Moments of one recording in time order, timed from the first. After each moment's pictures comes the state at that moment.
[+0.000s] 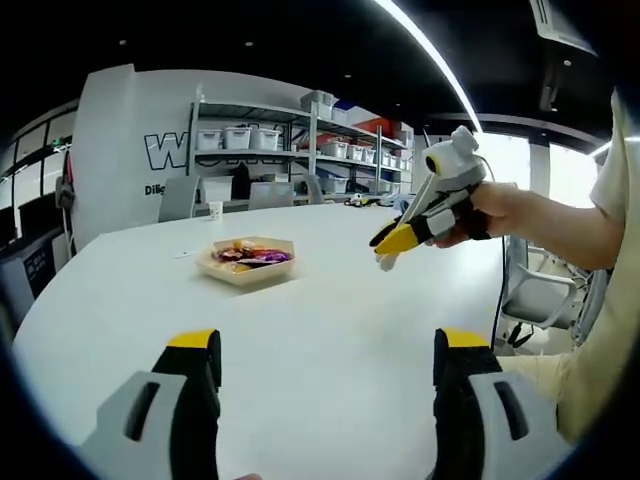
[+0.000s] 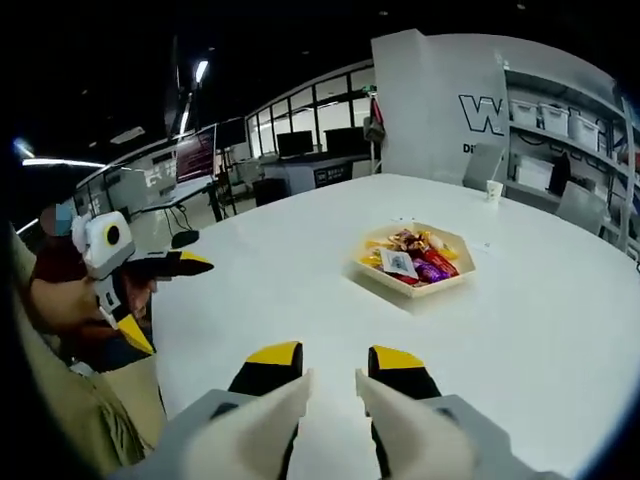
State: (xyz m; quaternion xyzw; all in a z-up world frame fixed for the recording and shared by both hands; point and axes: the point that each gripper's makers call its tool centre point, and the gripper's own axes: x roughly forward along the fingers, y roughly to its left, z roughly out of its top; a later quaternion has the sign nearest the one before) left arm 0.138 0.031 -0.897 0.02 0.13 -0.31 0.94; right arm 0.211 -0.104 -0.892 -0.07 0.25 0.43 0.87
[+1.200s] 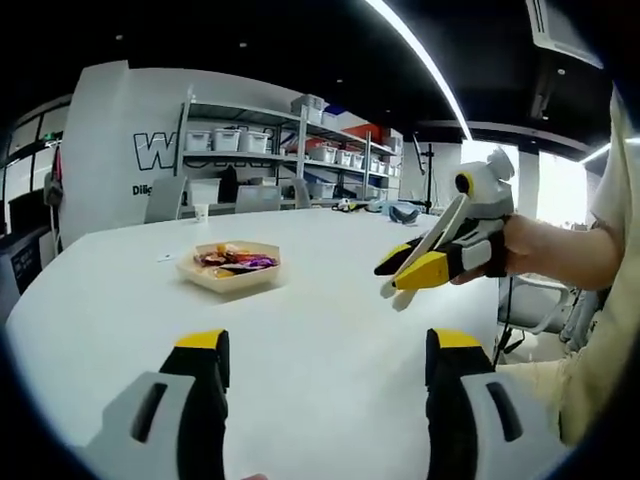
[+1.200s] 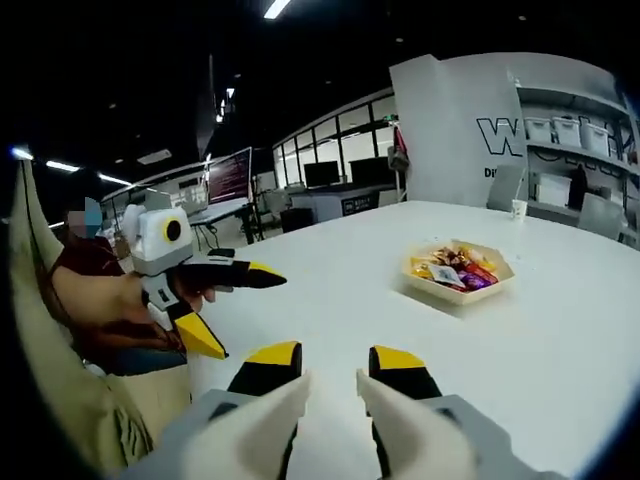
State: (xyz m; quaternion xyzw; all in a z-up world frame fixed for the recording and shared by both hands) left arm 0.156 0.010 -0.900 0.01 0.12 -0.35 0.93; right arm 0.170 -0.077 -0.892 -0.02 0.18 0.48 0.86
